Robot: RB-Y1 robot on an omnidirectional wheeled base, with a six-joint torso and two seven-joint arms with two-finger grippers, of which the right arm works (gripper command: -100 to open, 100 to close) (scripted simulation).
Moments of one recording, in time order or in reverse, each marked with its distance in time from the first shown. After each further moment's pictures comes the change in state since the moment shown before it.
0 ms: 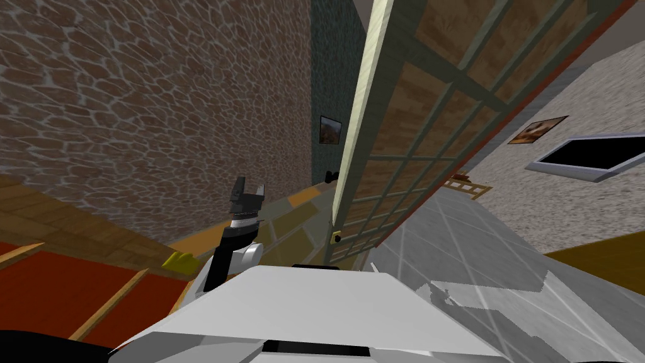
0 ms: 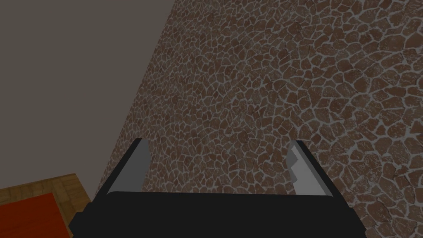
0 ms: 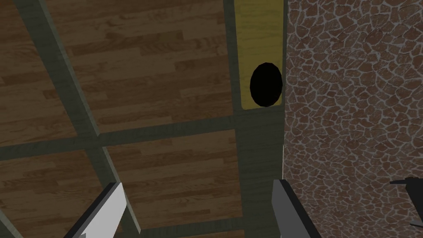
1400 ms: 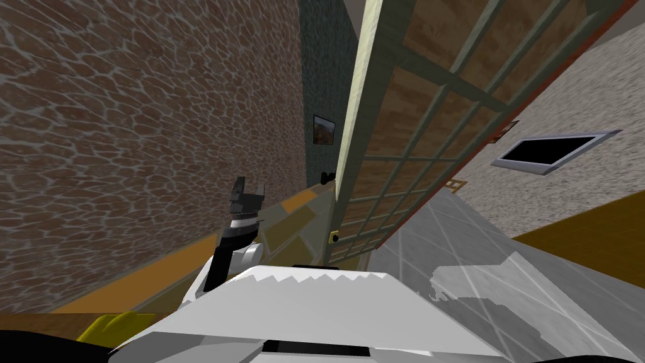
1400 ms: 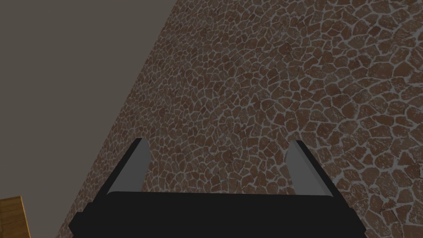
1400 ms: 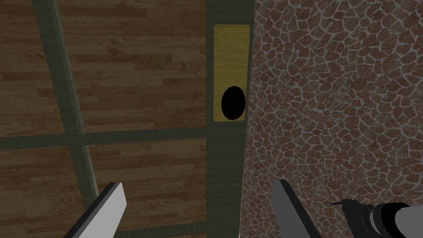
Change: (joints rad) arm 0.091 0.009 -0.111 -0.024 0.196 -0.101 0.110
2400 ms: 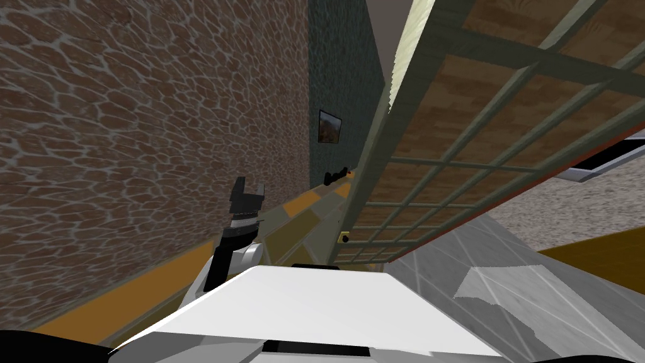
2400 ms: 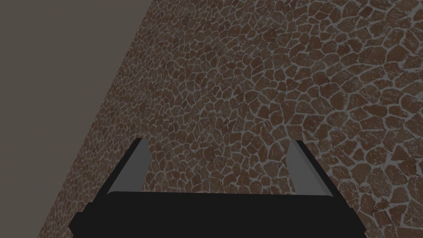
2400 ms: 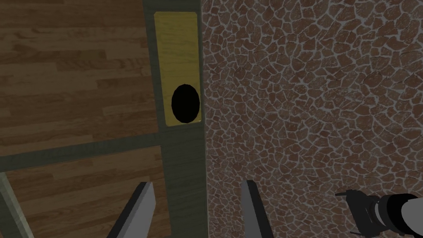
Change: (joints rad) arm 0.006 0.058 0.017 -0.038 -0.017 0.000 -0.012
